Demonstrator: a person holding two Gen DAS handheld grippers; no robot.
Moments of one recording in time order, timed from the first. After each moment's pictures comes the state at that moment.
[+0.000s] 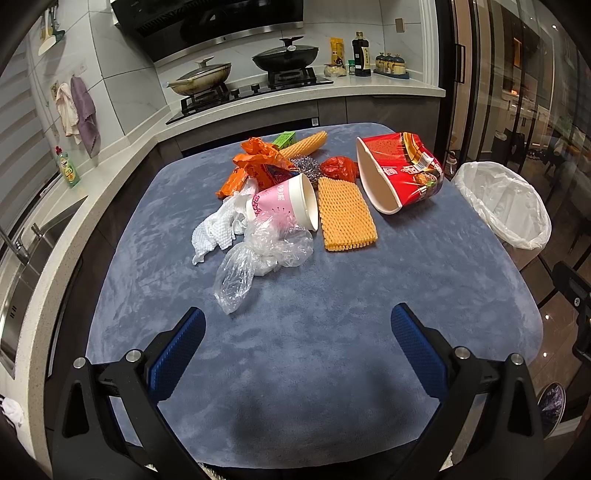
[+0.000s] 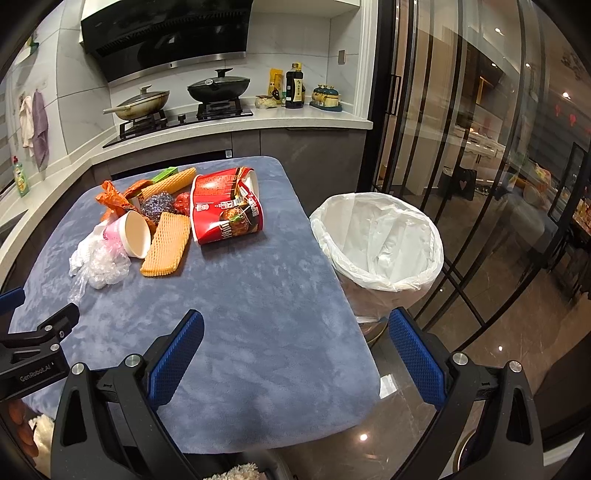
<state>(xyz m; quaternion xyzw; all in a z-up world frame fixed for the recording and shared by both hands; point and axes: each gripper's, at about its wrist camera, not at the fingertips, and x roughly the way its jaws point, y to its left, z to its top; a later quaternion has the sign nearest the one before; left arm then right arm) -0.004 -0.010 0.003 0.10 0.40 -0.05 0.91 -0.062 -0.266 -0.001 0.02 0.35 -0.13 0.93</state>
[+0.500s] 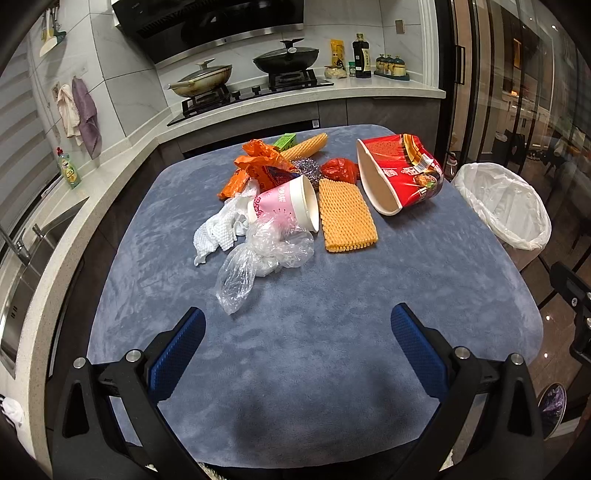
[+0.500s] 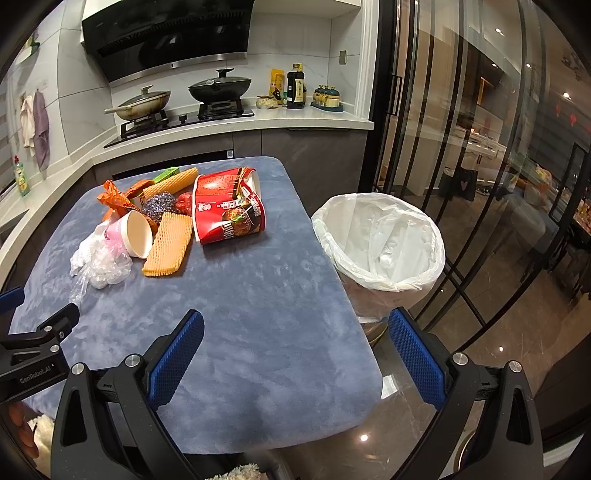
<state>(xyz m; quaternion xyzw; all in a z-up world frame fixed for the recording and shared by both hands) -0.004 -0.010 0.004 0.10 0.39 -0.05 0.91 -0.062 -0.266 -0.001 0.02 0.35 -0.13 0.93</state>
